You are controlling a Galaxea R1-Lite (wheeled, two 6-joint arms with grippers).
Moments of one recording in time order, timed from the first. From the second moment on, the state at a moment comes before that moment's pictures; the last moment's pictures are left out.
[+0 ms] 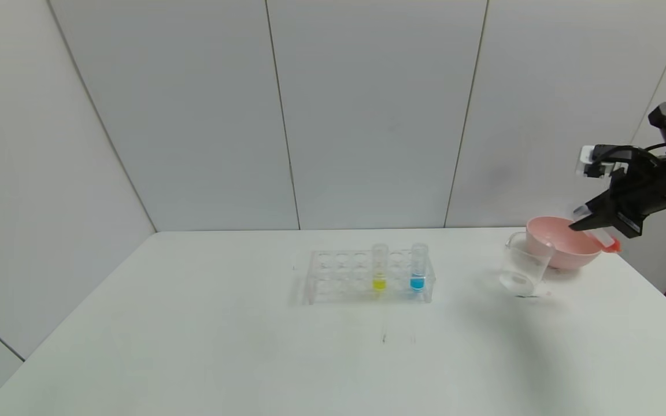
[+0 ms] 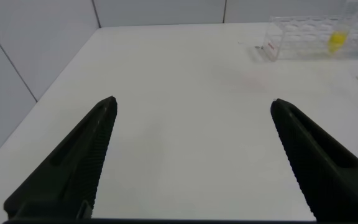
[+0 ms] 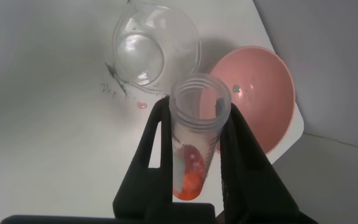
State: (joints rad) left arm 0.00 0.00 0.00 0.00 0.00 0.00; right arm -0.18 2.08 -2.00 0.85 0.37 -1.09
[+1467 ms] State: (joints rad) left arm 0.00 0.00 0.00 0.00 0.00 0.00; right arm -0.02 2.16 -2.00 0.82 -0.06 -1.12
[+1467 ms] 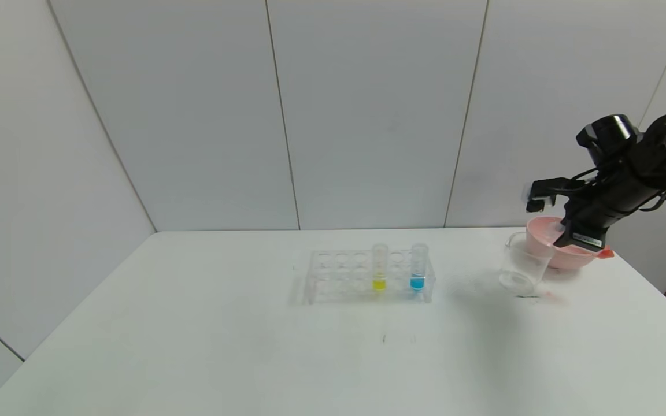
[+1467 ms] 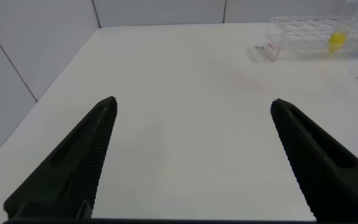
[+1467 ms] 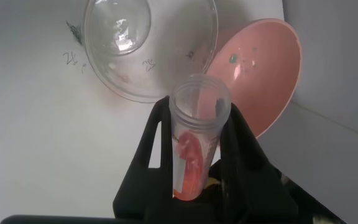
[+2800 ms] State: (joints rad) left arm 0.00 0.00 0.00 0.00 0.00 0.00; right arm 0.05 2.17 -2.00 0.83 -0.29 -1.27
